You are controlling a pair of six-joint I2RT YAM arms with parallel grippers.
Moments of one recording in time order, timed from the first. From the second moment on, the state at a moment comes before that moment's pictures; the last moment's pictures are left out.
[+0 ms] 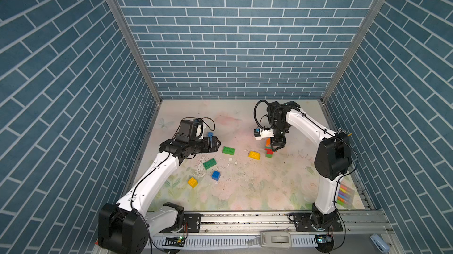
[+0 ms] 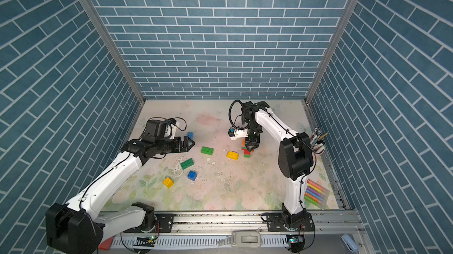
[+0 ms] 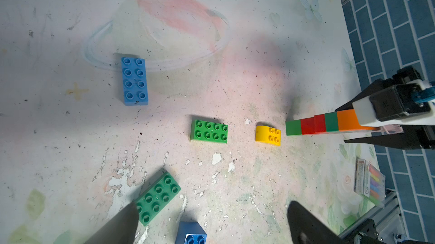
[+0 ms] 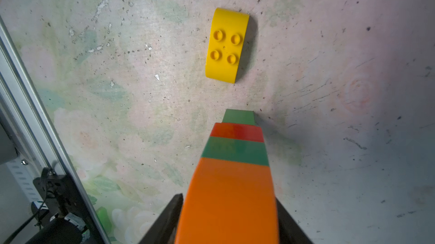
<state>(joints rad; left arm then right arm) -0.31 1.16 0.95 -0.64 0.28 -0.38 0.50 1.95 1.73 -1.38 -0.15 -1.06</state>
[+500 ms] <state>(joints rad) -0.31 1.15 0.96 -0.65 0.28 -0.36 0.50 1.74 1.63 -1.30 -0.14 -0.89</state>
